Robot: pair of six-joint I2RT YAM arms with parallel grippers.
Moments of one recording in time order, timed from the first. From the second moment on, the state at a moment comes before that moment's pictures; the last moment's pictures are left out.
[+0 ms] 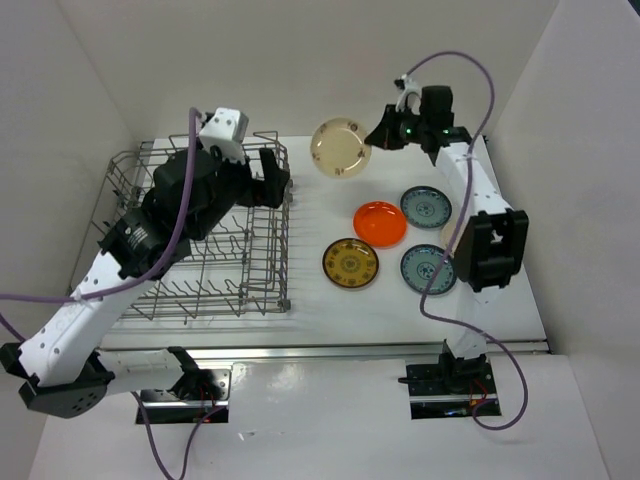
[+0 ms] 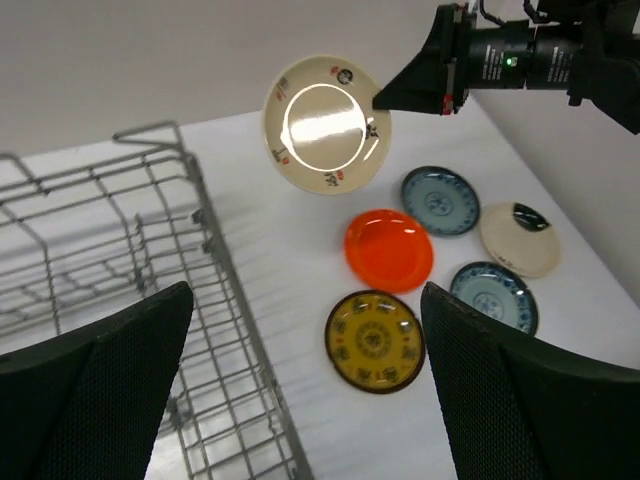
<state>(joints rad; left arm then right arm) -0.75 1.15 1.59 -0.63 -0.37 -0.26 0.12 2.01 1.88 -0.38 -0.63 0.16</state>
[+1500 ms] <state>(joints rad) -0.35 1.59 1.80 -0.36 0.84 -0.11 0.12 1.39 1.66 -0.35 -0.86 0.14</state>
